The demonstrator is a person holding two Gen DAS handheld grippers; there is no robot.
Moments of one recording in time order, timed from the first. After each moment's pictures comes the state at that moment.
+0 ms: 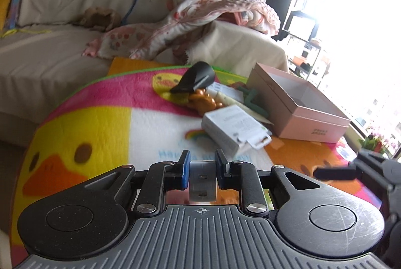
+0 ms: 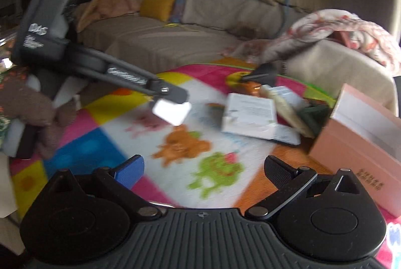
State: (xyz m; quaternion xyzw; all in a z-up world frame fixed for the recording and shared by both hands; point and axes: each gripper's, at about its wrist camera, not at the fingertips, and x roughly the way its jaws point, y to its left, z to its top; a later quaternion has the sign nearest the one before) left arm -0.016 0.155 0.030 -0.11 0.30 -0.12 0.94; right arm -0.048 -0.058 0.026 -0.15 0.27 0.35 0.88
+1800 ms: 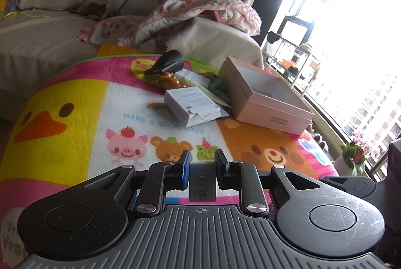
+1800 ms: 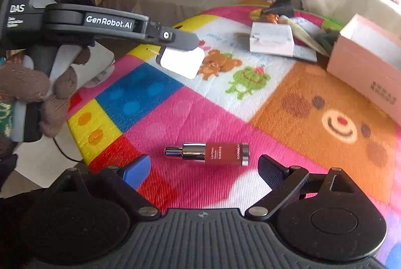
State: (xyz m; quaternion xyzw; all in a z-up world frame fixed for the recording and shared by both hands) left arm -0.077 0.126 0.043 -0.15 0.31 -0.14 0.93; right arm -0.087 -0.096 0.020 -0.13 0.41 0.38 0.82
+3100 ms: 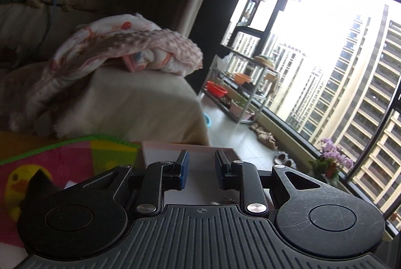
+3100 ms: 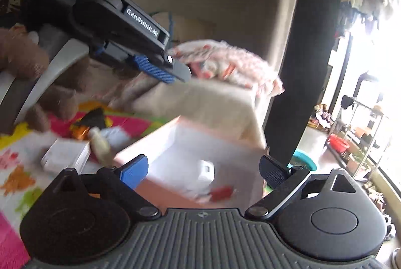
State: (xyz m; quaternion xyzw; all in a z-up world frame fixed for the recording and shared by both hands) left arm 0.131 0.010 0.106 -0.12 0.24 -0.24 0.93; right arm 0.026 -0.210 0.069 -0.13 0.17 0.13 0.97
